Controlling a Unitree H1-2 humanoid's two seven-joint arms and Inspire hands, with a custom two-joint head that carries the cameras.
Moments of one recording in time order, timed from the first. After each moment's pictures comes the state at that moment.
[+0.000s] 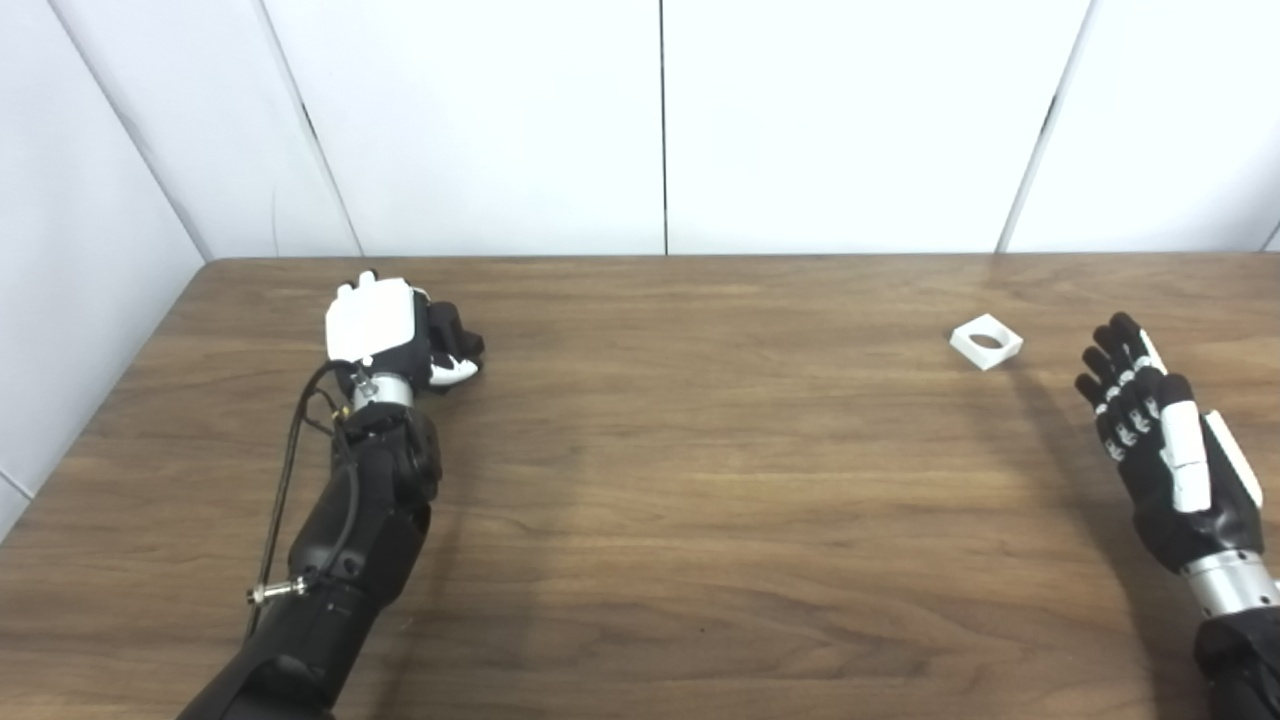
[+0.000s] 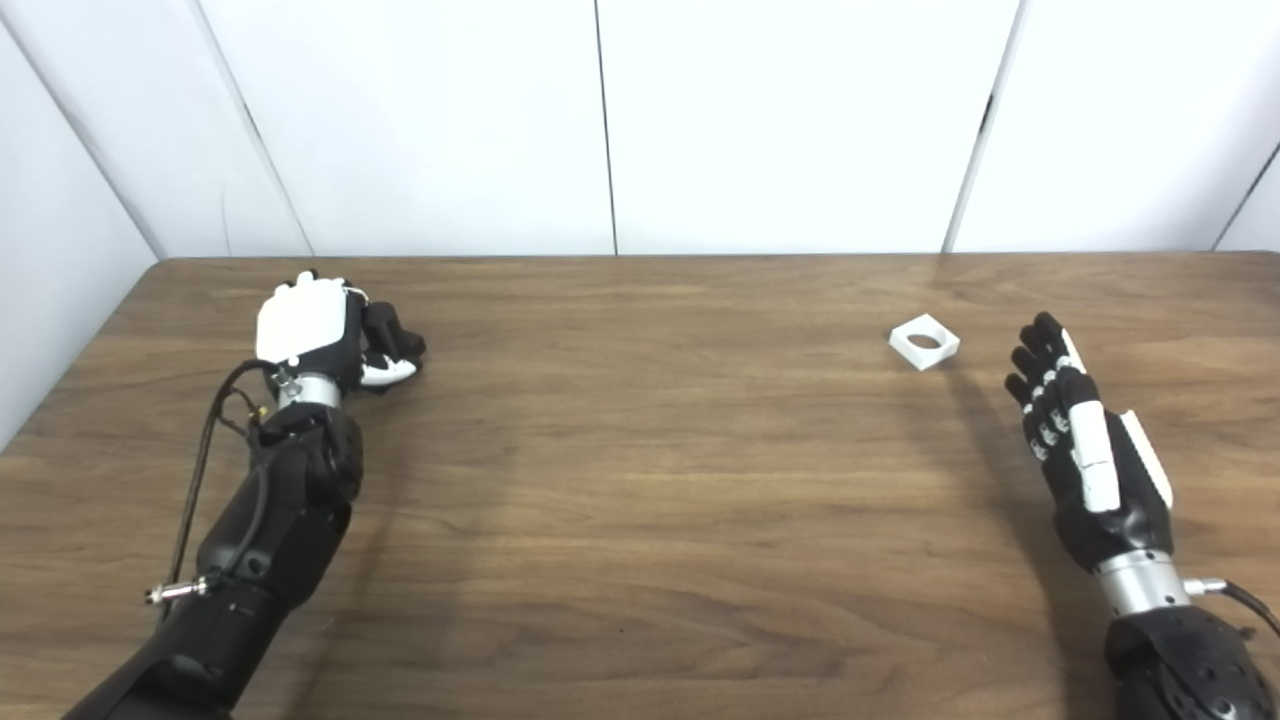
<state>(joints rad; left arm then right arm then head) -0.51 0.31 -0.18 0.47 0.99 0.45 0.11 -0.11 -0.31 -0.22 0.19 0.30 -0.18 0.31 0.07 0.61</state>
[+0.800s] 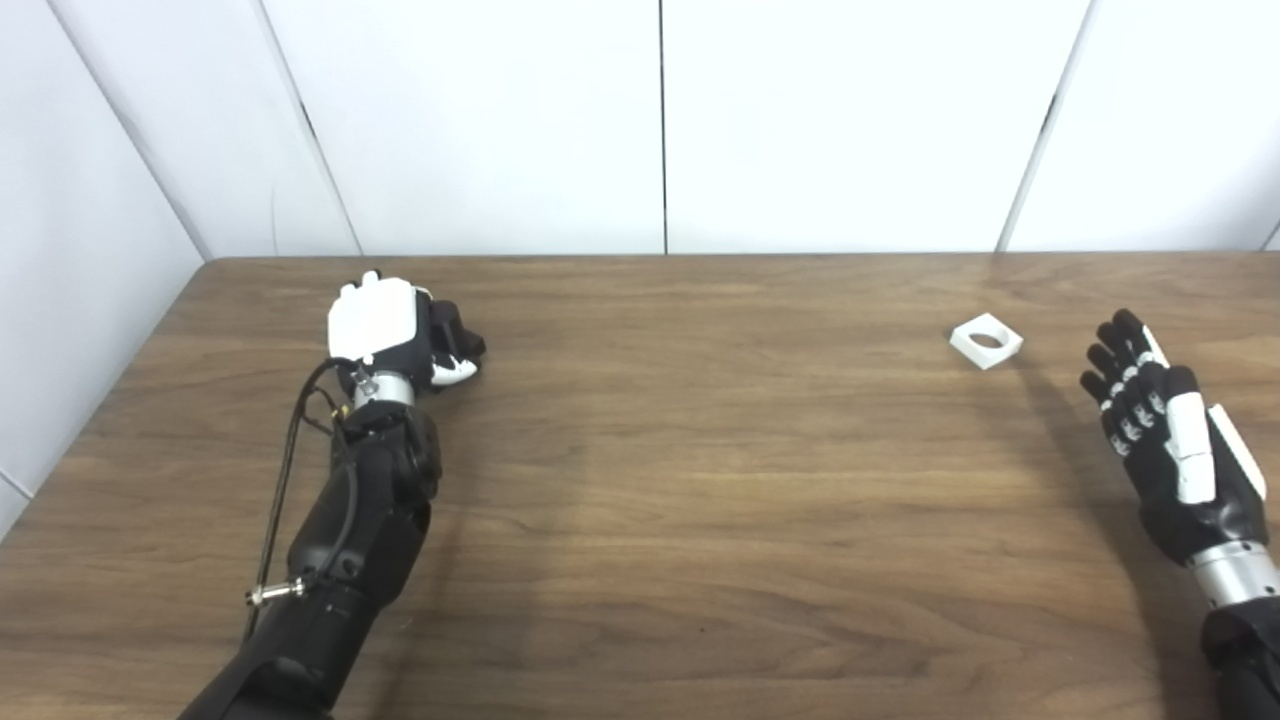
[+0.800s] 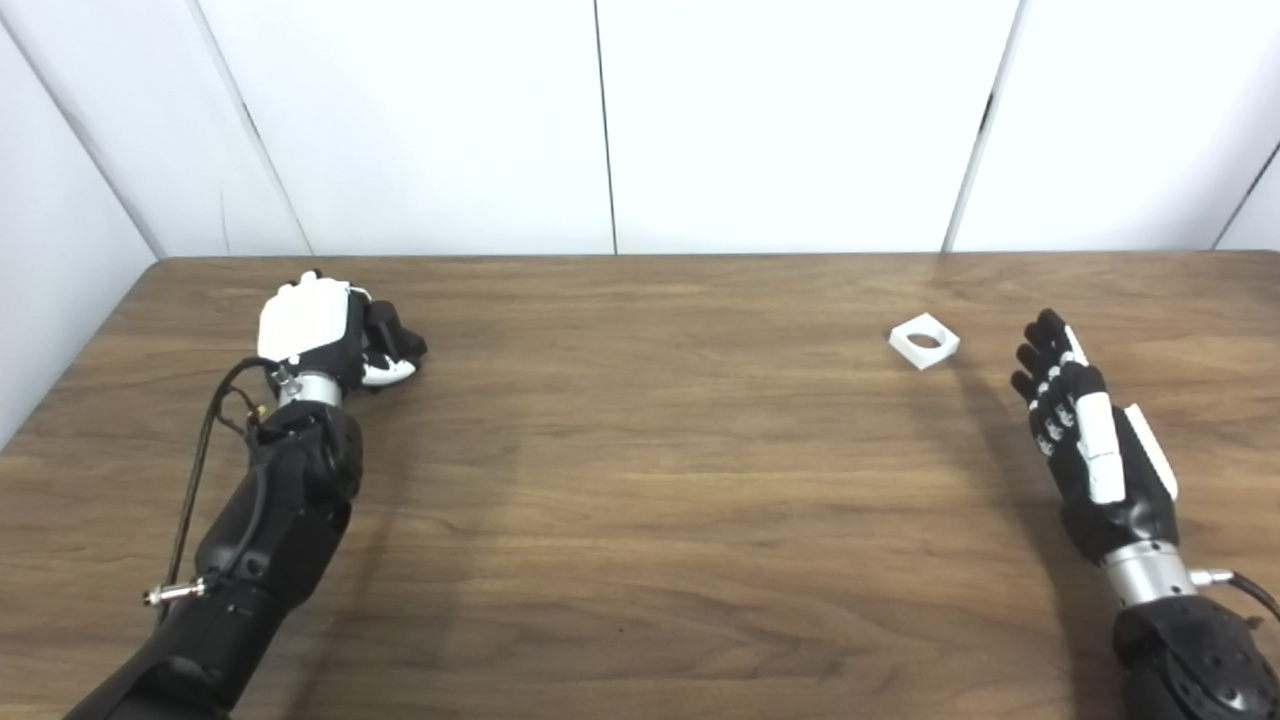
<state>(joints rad) -0.51 0.30 -0.15 0.44 1.00 0.45 0.06 -0.14 -0.33 -0.22 0.23 0.30 -0.18 0.32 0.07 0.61</state>
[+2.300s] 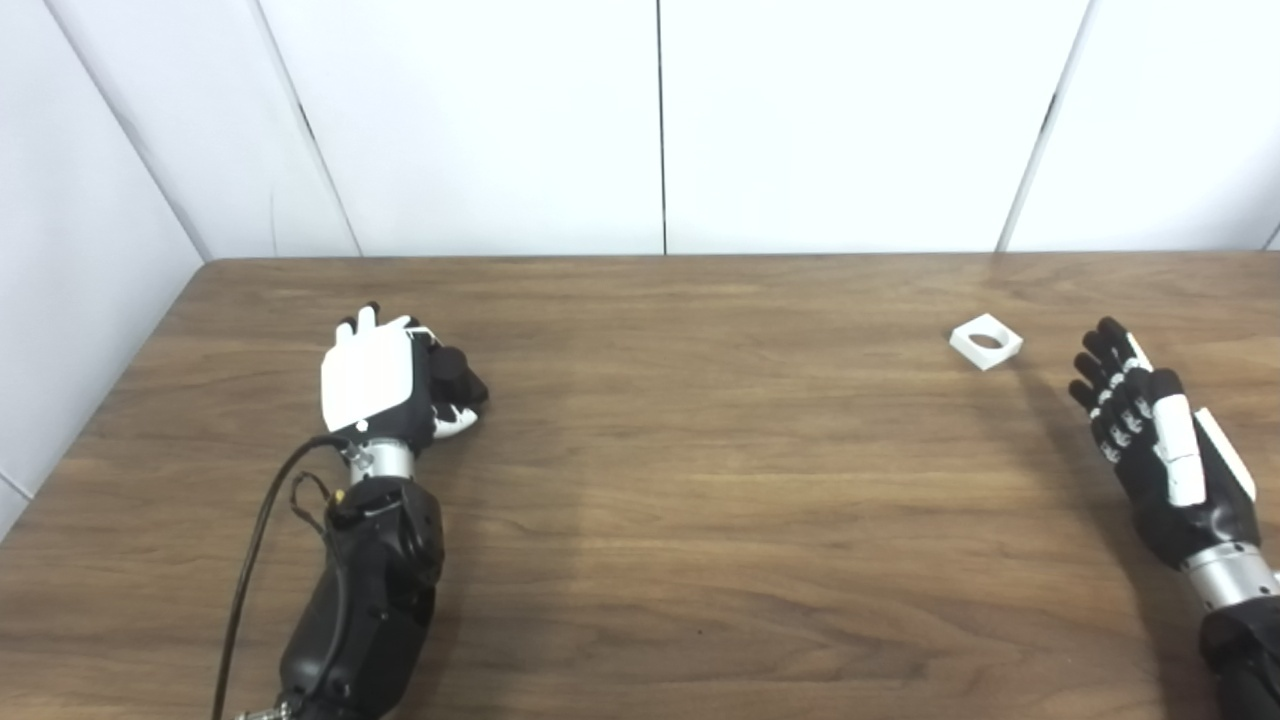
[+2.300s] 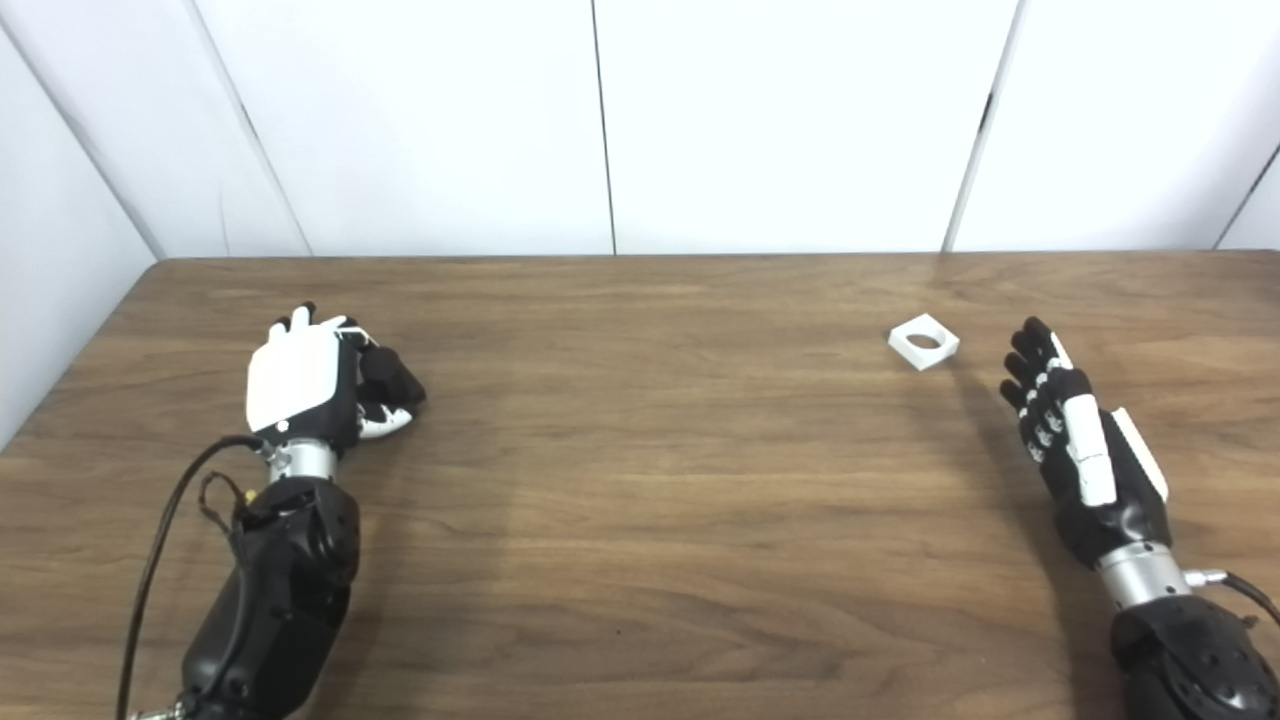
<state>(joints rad) -0.28 0.25 -0.16 0.11 1.03 0.46 0.08 -0.12 -0.33 -0.21 0.19 0.28 -0.13 0.31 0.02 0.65</state>
